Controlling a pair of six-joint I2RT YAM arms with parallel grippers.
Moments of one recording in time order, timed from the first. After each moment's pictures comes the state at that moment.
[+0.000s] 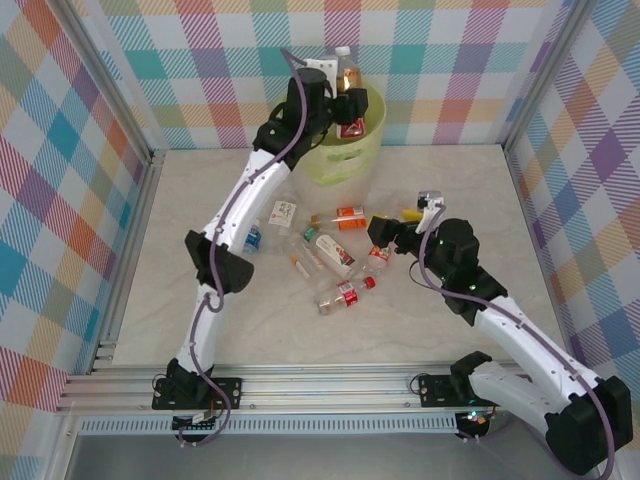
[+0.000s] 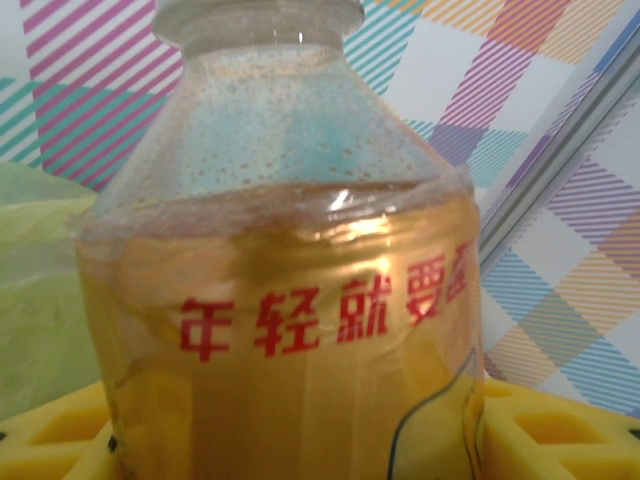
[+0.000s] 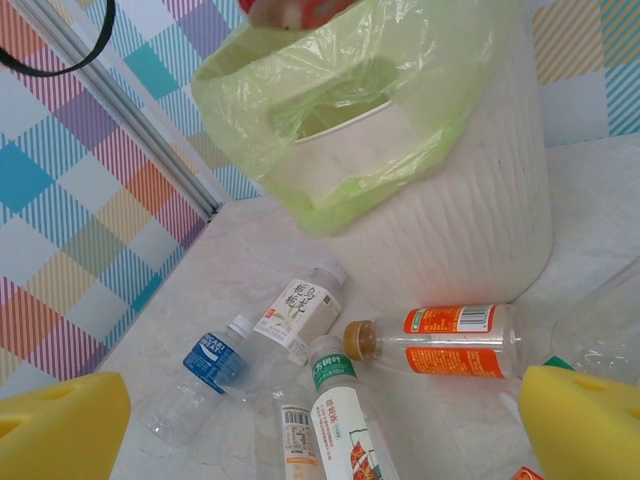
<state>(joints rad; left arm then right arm) -0.56 2.39 2.85 -0.64 -0.02 -0.33 0.49 0.91 0.66 0.07 -0.09 0.46</state>
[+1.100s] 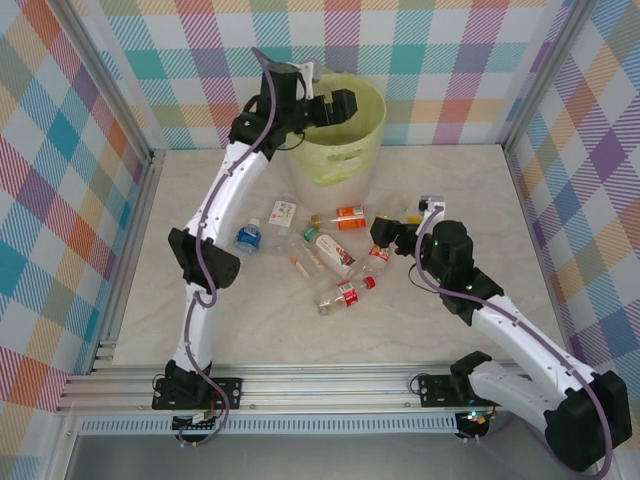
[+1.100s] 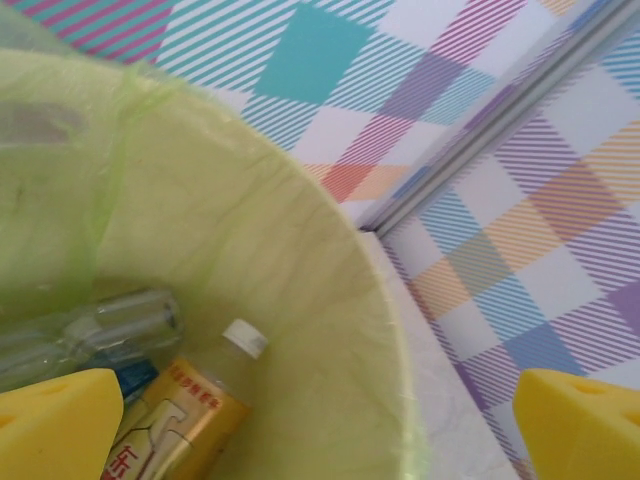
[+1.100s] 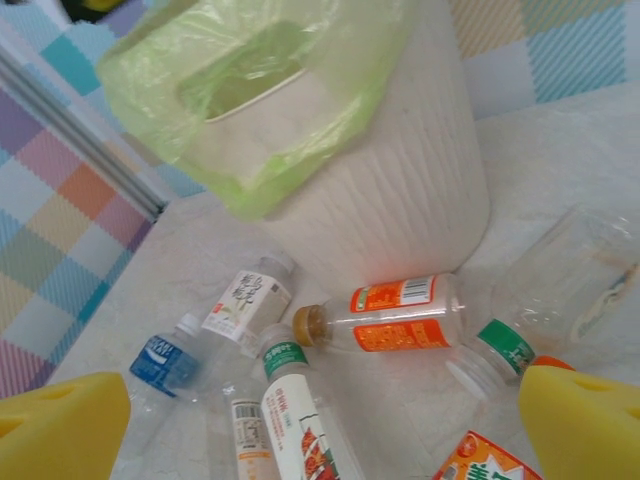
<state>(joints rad) -0.45 2.25 2.64 -0.70 0.30 -0.48 0.49 0.94 0.64 0.04 0.03 0.52</state>
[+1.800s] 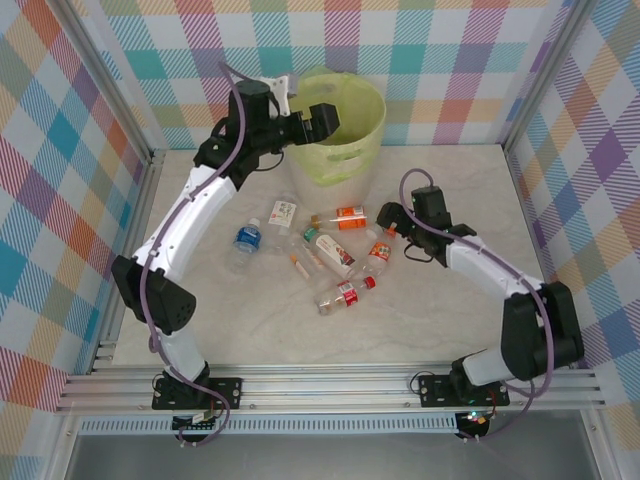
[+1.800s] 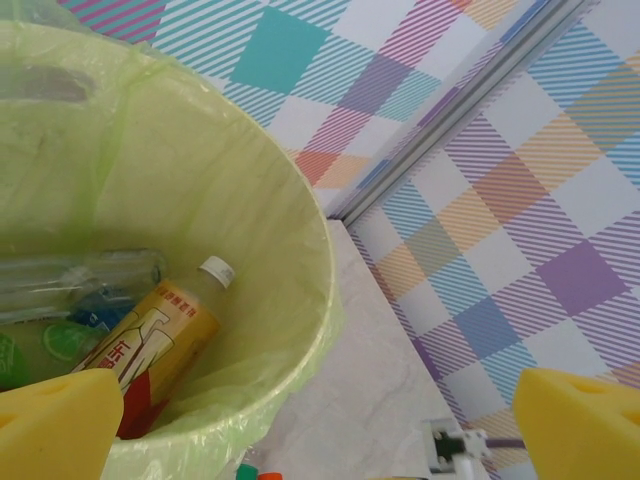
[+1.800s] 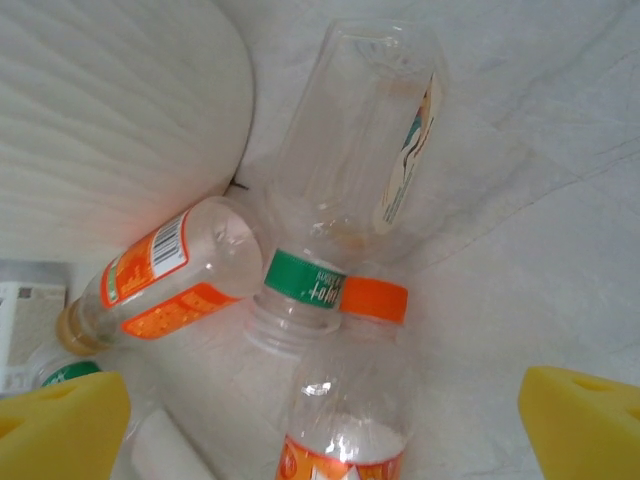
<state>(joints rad) -0.46 1.78 1.98 -0.47 0.29 -0.52 0.33 1.46 0.95 -0.27 0.03 0.70</state>
